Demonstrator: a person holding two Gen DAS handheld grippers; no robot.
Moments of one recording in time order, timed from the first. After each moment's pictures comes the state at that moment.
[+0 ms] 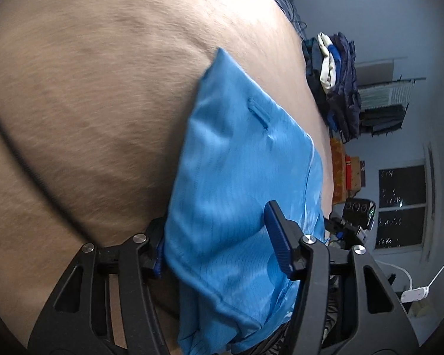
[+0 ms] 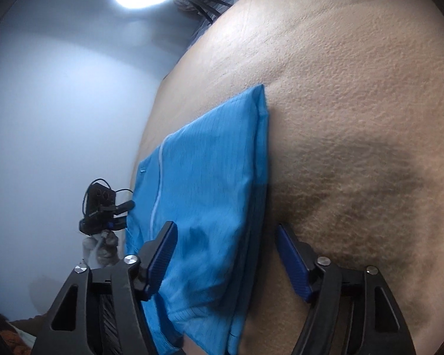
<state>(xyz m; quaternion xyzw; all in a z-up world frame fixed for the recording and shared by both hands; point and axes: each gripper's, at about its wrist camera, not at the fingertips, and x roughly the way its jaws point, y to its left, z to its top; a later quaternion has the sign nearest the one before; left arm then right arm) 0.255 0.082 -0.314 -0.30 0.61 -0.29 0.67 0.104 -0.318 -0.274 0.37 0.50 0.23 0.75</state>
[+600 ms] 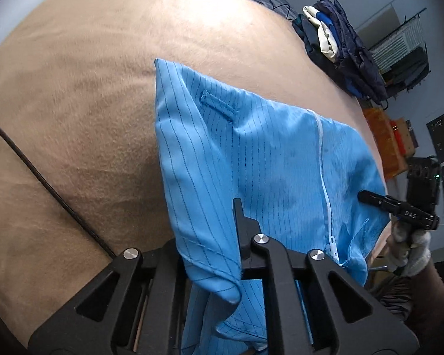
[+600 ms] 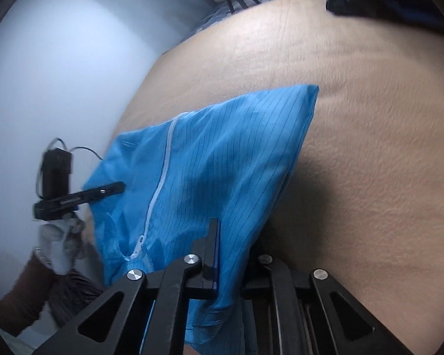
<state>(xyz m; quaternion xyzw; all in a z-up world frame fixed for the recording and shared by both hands) 0.233 0.022 -0.271 -0.12 0.57 -0.26 0.77 0.099 -0.237 -0.226 0.21 0.53 0.18 0.80</state>
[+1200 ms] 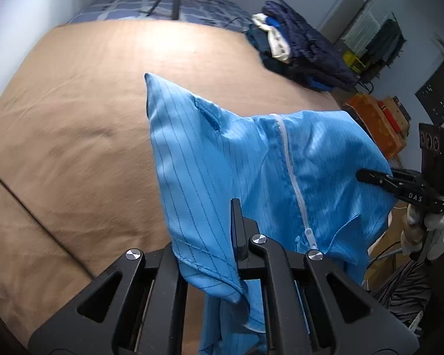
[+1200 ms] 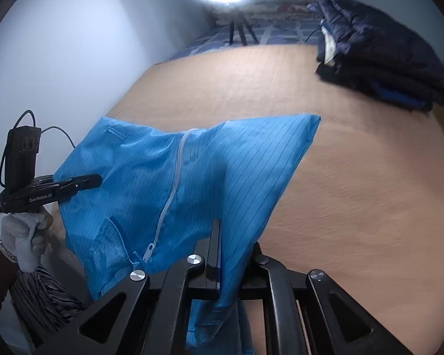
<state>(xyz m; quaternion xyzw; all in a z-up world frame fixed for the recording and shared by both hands) 0.212 -0.036 -0.213 -0.05 0.50 -0.31 0.81 0.077 -0.235 -0.155 0.09 0.50 0.10 0.86</state>
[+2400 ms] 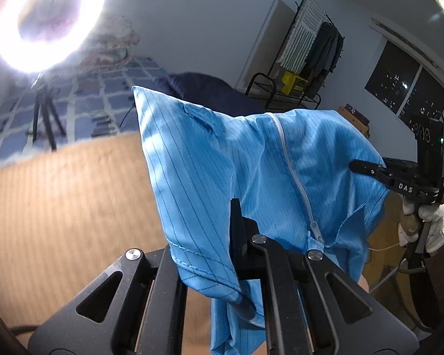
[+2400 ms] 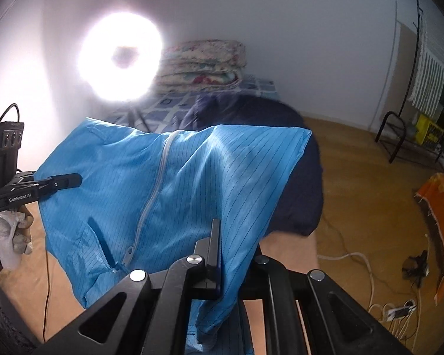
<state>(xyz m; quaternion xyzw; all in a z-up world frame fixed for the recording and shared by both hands) 0.380 -0.273 -0.086 -0.02 0.37 -0.44 0.82 0.141 -0.448 -0.009 0.02 0.40 -0.06 0.92</state>
